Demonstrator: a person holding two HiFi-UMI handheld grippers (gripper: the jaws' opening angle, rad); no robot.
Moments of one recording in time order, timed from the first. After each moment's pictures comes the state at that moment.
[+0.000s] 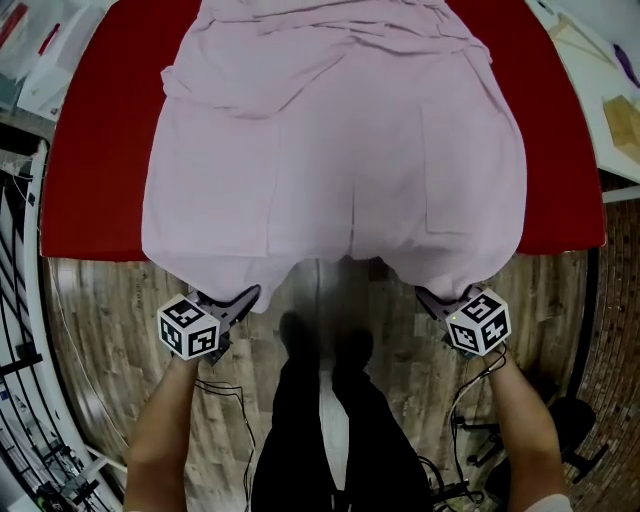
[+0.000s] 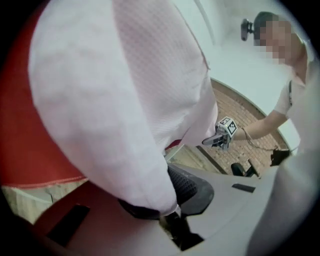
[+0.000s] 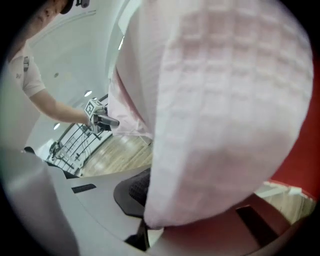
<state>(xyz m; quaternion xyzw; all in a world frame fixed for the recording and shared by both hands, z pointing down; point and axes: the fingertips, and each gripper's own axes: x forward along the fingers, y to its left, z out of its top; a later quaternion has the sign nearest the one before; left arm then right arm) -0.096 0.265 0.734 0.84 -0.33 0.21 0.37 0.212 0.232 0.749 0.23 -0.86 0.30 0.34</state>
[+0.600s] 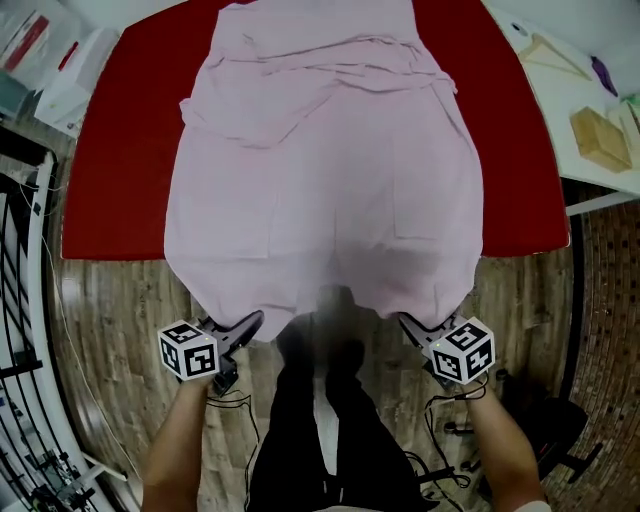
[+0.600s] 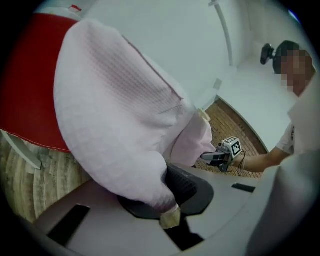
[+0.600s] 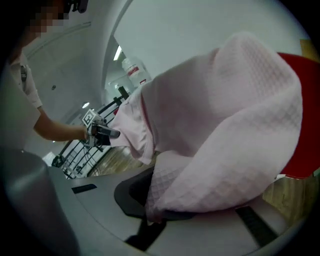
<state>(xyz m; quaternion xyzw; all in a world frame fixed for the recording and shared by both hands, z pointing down) -0.071 0.299 0.657 0.80 -0.35 0.13 0.48 0.198 0.269 0.663 0.26 -0.86 0.33 0.30</state>
